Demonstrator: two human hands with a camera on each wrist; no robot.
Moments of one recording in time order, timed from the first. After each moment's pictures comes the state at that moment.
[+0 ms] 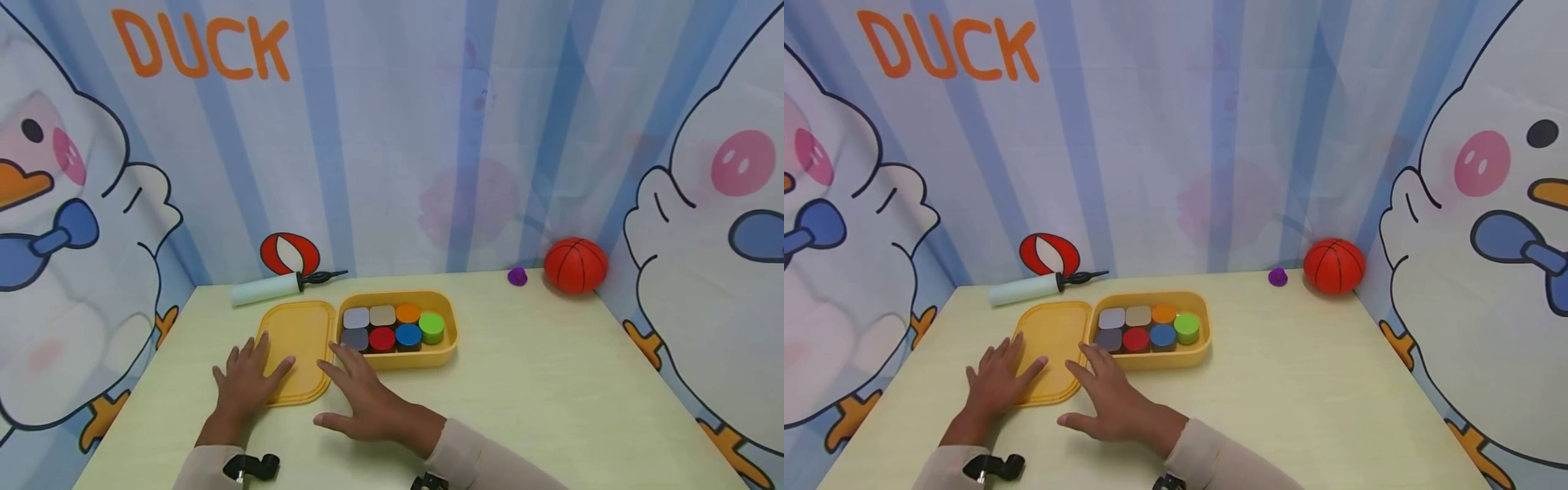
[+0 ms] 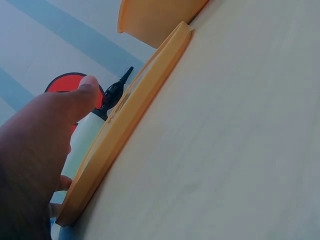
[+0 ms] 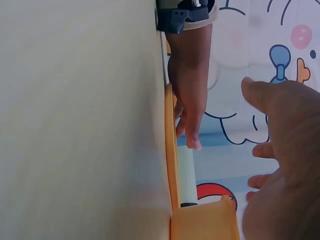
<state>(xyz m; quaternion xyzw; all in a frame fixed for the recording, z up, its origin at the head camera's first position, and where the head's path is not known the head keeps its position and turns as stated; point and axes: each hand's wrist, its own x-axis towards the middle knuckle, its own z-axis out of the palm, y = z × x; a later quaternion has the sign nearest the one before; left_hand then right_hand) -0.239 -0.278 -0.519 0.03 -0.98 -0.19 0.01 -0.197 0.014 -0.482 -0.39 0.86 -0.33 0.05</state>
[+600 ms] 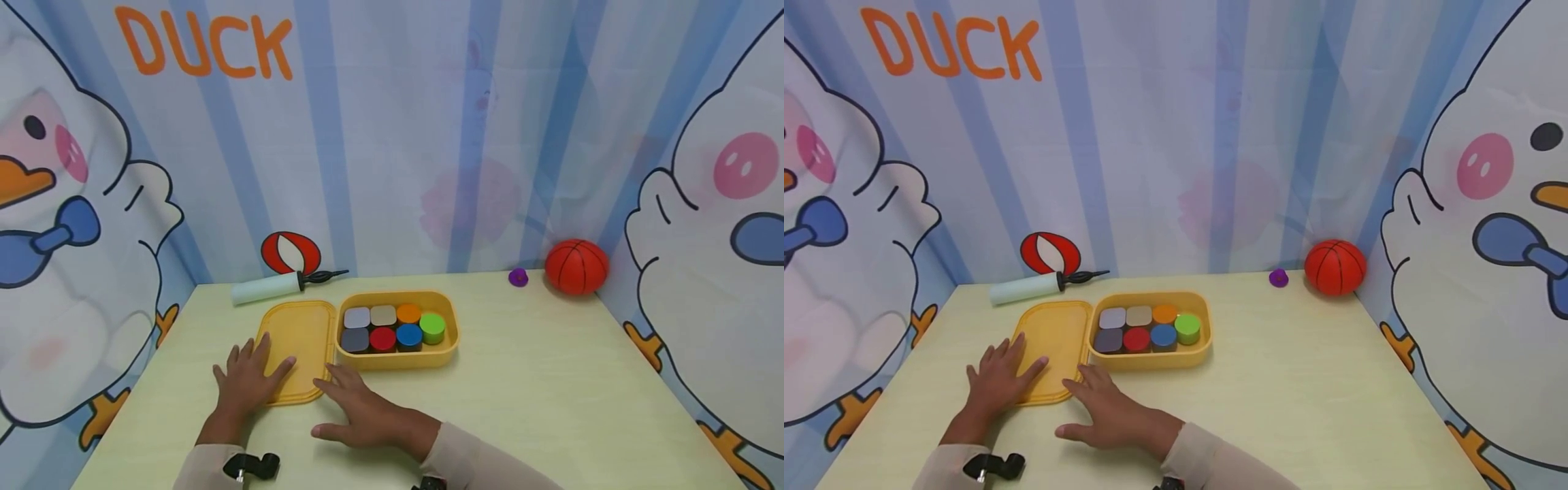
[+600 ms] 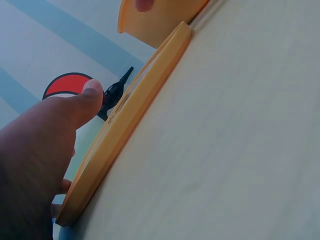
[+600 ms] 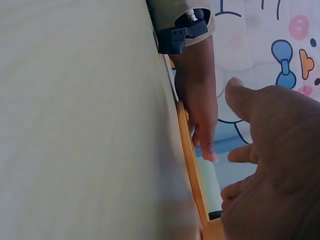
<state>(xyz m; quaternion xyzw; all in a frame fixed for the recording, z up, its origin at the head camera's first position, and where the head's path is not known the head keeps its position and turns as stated) -0.242 -0.280 -0.523 0.02 -0.98 -0.18 0.01 -0.198 0.005 -0.494 -0.37 0.85 -0.33 0.17</state>
